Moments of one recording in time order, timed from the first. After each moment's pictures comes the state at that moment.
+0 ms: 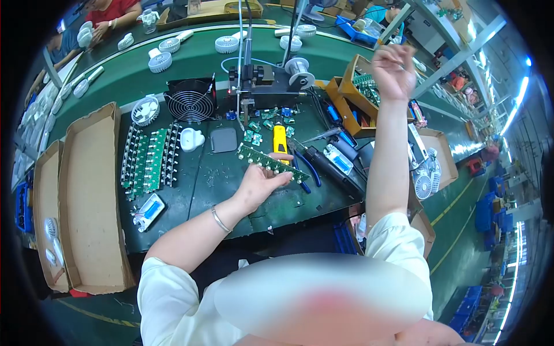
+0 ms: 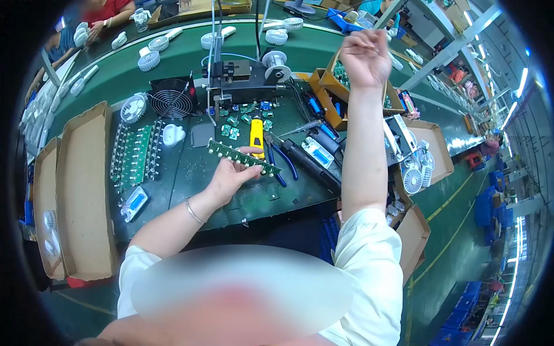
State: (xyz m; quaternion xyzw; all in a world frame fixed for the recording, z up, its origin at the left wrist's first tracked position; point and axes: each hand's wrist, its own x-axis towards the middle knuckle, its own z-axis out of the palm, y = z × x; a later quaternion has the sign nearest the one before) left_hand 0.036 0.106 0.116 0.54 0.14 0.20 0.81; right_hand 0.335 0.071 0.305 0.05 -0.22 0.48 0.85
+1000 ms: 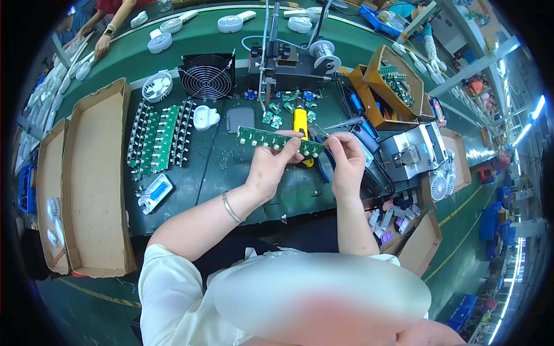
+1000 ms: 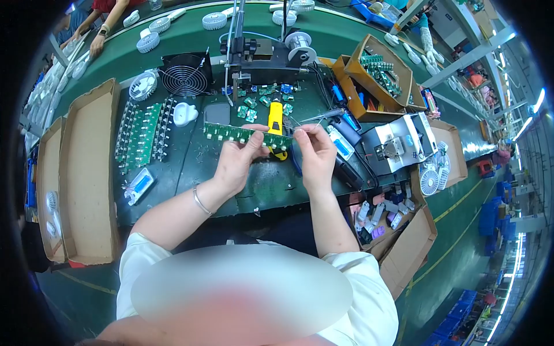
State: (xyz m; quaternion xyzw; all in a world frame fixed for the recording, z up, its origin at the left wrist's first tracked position) left_hand 0.035 0.104 0.113 0.45 0.21 0.32 0.80; right_hand 0.166 0.010 0.125 -0.57 -0.34 0.17 0.73
